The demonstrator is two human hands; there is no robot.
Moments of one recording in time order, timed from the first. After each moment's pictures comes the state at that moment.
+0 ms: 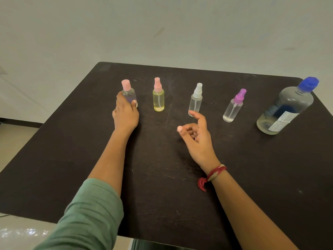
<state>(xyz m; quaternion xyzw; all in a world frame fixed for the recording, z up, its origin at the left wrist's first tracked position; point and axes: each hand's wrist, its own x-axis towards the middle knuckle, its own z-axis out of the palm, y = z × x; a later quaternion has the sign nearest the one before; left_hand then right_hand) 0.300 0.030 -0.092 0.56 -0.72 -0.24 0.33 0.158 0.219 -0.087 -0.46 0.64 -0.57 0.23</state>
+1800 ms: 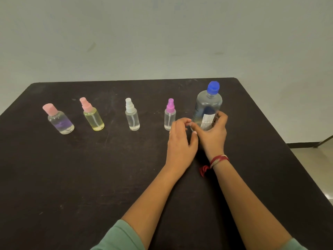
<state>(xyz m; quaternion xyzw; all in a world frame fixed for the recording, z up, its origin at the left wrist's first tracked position) 0.082 0.247 -0.081 0.26 -0.78 -0.40 0.40 -0.020 0.288 -0.084 -0.24 0.76 -0.60 0.02</state>
